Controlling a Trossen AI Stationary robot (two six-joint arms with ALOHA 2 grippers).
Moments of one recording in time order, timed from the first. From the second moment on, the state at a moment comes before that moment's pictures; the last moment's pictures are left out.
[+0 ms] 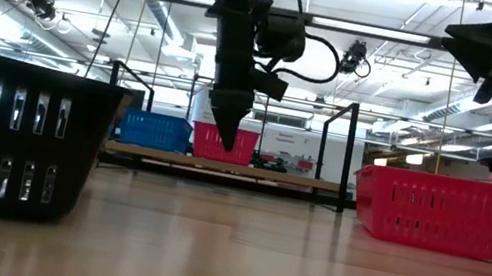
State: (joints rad) left arm 0.27 2.07 1.66 -0.91 -0.26 0.22; right arm -0.06 0.01 0.01 0.44 0.35 0.13
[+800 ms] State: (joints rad) left arm 0.26 2.07 1.66 -0.93 -0.37 0.27; right arm -0.06 0.01 0.01 0.44 0.35 0.13
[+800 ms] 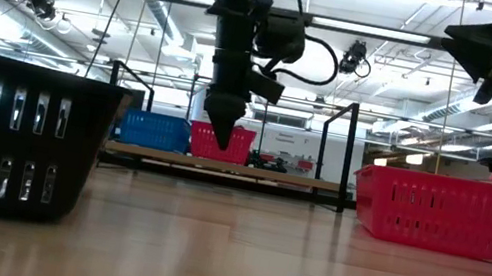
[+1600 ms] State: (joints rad) left arm 0.09 2.07 1.98 -1.15 -0.39 0.12; right arm -0.06 0.01 0.01 0.43 0.35 0.13
